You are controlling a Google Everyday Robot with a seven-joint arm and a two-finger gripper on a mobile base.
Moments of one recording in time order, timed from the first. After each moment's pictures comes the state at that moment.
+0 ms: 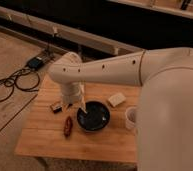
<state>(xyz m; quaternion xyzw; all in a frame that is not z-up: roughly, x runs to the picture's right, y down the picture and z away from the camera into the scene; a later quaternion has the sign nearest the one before) -0.104 0.102 0.703 -0.26 0.23 0.64 0.68</state>
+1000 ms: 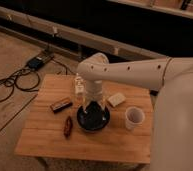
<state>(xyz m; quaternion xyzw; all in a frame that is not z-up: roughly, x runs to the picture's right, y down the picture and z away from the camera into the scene) 0.008 0.099 0.743 -0.26 0.26 0.67 0.65</state>
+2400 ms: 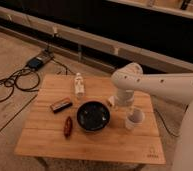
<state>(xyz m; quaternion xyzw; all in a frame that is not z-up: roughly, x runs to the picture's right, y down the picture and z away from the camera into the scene) 0.149 0.133 0.770 -0.20 0.29 0.72 0.60</state>
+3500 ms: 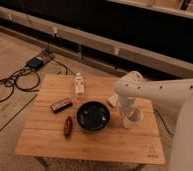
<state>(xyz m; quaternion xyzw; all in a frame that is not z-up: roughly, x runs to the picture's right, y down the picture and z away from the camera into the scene) 0.163 0.155 0.785 -0.21 0.29 0.68 0.64</state>
